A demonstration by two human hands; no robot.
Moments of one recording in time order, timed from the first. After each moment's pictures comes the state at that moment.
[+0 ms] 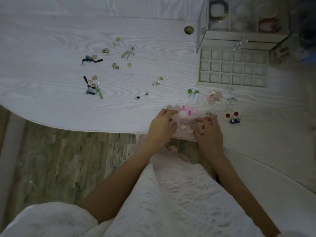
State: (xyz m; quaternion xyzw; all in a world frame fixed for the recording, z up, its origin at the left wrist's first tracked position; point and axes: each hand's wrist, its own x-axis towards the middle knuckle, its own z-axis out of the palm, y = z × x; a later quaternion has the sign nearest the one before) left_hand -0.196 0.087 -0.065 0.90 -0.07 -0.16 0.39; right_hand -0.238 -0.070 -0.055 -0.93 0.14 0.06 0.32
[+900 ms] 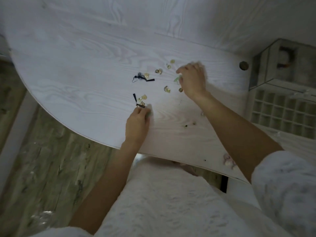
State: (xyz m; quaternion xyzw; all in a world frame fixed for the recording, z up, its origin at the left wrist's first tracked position) left_hand -0.107 0.300 -0.073 0.95 0.06 -0.04 0.29; right_hand 0.049 0.125 -0.054 -0.99 -0.11 0.09 0.09
